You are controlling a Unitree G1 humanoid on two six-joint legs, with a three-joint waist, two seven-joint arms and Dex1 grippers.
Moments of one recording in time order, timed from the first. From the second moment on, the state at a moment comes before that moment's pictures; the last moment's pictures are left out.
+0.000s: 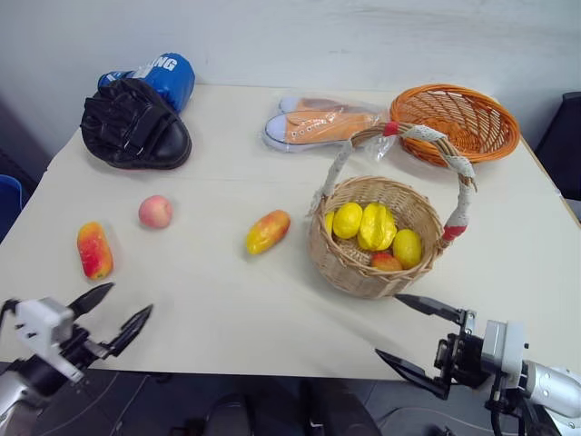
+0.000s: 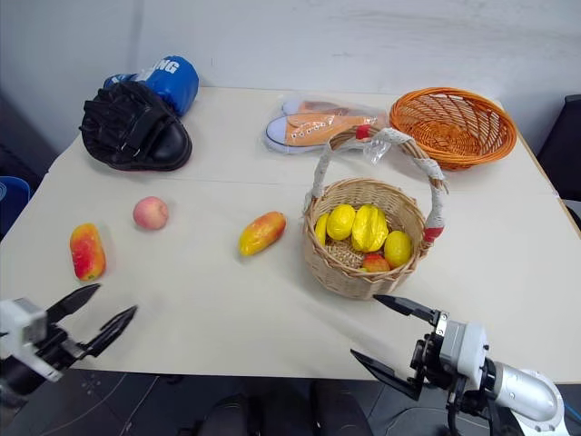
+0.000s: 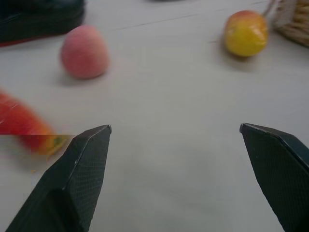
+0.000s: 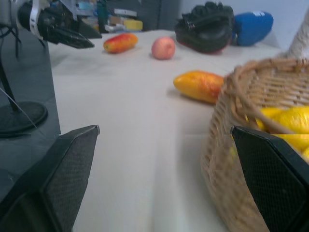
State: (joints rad) left arm 0.52 0.47 0.70 -0.29 -0.56 0.16 -0.70; right arm 0.37 -0.58 -0.17 -0.53 0.61 -0.16 1.04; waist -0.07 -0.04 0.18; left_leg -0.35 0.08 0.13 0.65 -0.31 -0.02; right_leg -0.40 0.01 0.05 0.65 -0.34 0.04
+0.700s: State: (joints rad) left arm 0.11 0.93 0.80 -0.19 -0.94 0.94 -0.17; right arm 0.12 -0.54 -0.04 -0.37 0.48 -0.36 1.12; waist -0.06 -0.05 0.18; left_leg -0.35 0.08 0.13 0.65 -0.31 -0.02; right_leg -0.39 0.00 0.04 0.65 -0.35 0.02
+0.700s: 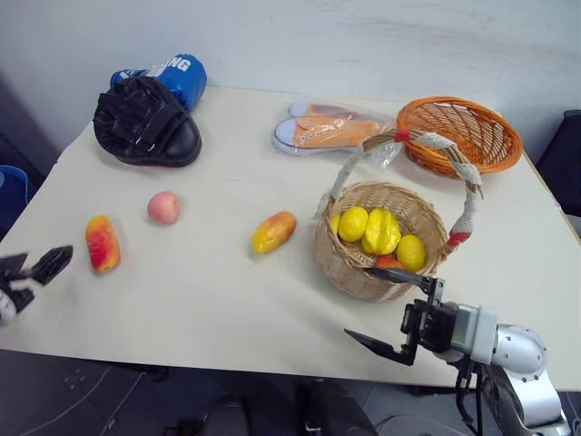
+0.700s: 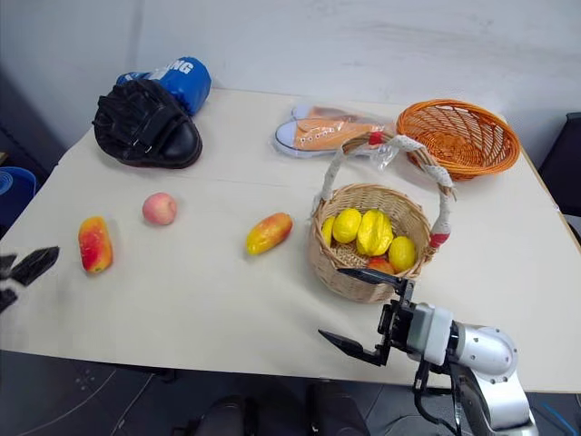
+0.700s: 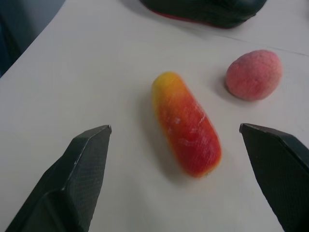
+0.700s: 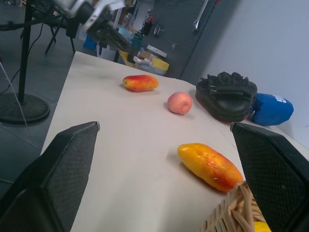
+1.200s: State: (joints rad) left arm -0.31 0.94 0.46 0.22 -0.71 1.03 -0.24; right arm 0.10 -0.54 -0.03 -0.34 0.45 -0.39 1.07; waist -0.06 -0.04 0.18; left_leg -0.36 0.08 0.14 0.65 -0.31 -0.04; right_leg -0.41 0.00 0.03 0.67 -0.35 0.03
